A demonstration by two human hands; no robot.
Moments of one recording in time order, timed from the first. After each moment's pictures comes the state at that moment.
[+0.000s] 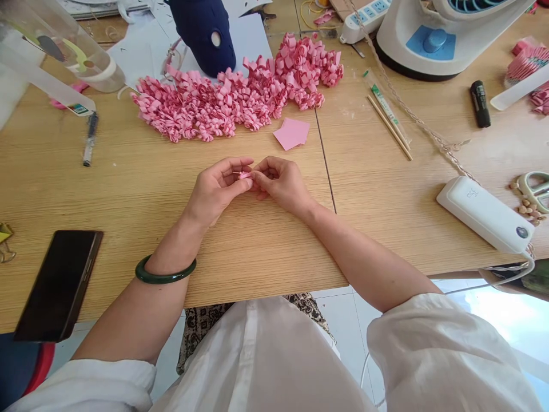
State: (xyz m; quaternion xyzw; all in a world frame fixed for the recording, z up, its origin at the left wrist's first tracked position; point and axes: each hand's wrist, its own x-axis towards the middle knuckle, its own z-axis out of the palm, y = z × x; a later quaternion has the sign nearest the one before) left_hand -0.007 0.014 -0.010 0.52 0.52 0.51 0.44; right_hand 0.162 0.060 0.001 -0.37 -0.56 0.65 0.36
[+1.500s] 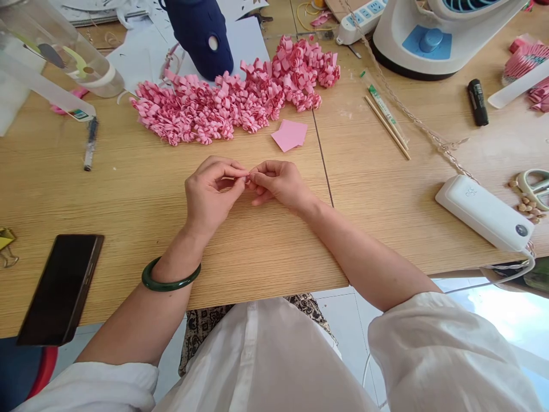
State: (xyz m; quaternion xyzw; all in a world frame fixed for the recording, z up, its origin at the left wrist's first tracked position) left_hand 0.000 0.009 -0.005 0.64 0.50 0.56 0.16; right_hand 0.164 0.060 0.015 -0.37 -0.47 0.73 0.33
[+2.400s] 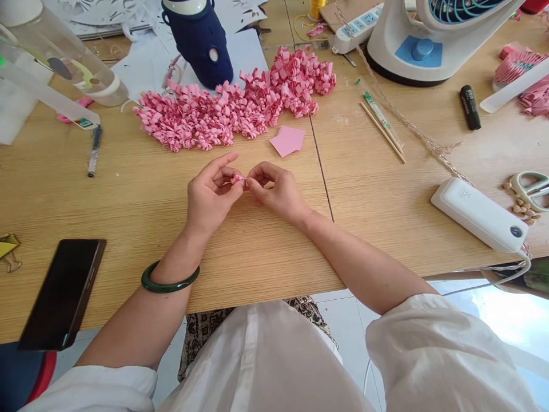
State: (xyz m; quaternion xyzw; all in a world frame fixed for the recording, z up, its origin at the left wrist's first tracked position) left_hand 0.000 0.012 -0.012 0.55 0.52 0.57 0.31; right_hand 0.160 0.053 0.002 -0.37 -0.61 0.58 0.41
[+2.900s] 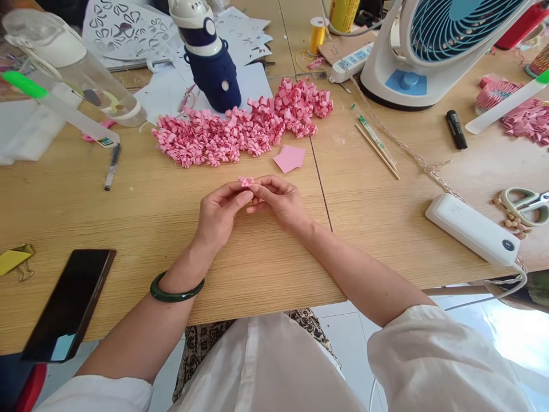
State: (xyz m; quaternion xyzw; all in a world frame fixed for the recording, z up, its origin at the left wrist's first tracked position) left_hand 0.012 0.008 -0.005 0.46 0.47 0.62 0.43; right_hand 0.157 0.054 0.009 -0.27 -0.39 0.76 0.44
